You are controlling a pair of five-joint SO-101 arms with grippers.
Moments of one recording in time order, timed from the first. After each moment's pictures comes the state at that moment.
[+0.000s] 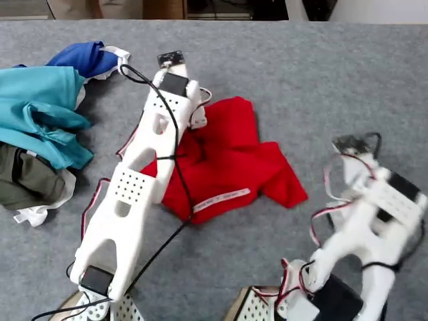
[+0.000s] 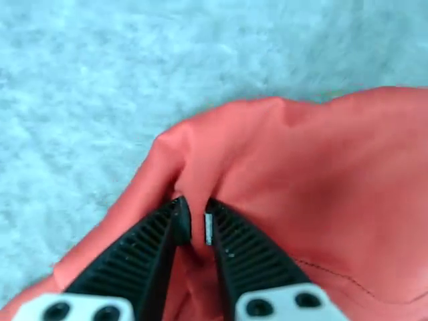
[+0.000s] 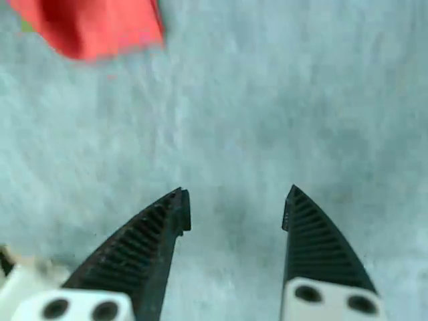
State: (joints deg) left arm 15.5 69.3 -82.5 100.3 24.3; right arm 34.7 -23.7 46.4 72.2 43.6
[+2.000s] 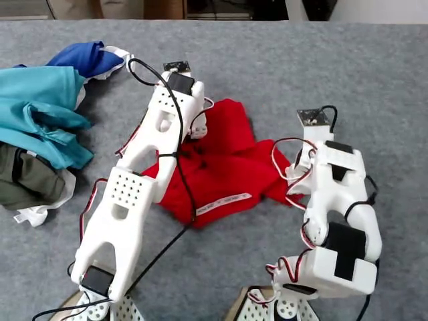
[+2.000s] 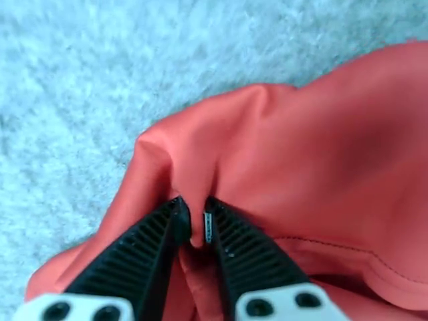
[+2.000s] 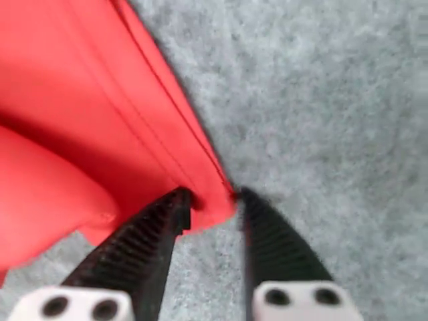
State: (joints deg) left arm 17.1 61.4 -65.6 100.3 21.6; right arm 13.5 0.0 41.1 53.9 12.5
